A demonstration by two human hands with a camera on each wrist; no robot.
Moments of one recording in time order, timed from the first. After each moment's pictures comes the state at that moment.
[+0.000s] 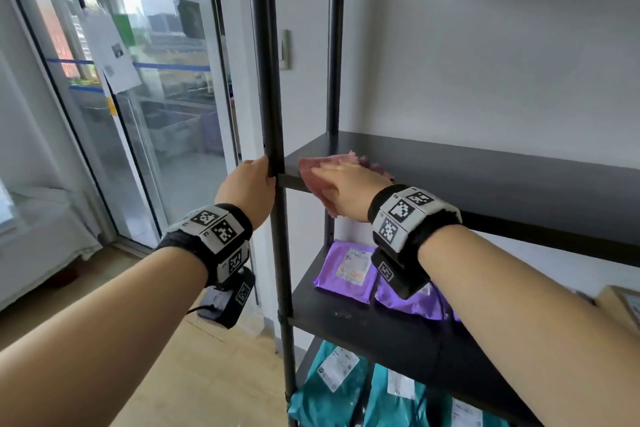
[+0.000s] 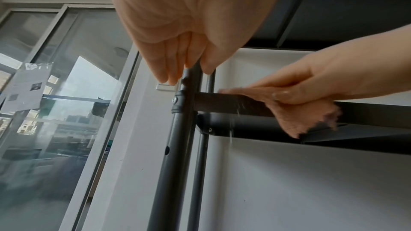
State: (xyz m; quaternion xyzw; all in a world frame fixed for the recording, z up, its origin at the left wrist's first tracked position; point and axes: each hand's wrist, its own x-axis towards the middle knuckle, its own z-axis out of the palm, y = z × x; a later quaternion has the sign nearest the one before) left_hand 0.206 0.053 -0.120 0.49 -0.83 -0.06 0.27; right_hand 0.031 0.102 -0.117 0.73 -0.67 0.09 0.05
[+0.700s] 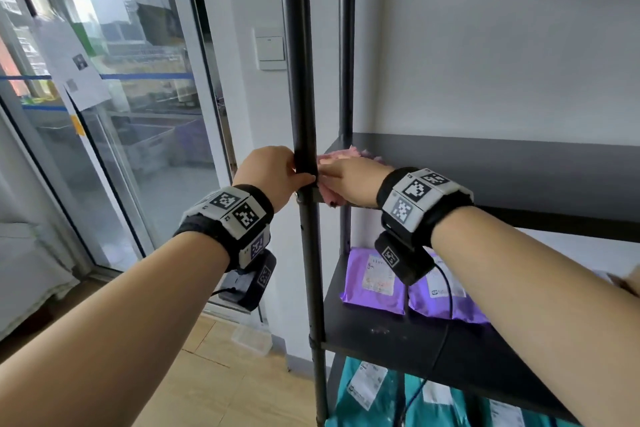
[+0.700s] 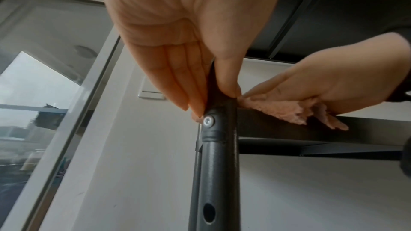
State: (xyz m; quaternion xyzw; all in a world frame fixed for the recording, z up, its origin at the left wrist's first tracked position) left_hand 0.211 -0.040 -0.103 0.40 -0.88 -0.05 0.26; right_hand 0.076 0.035 -0.100 0.67 -0.72 0.15 -0.04
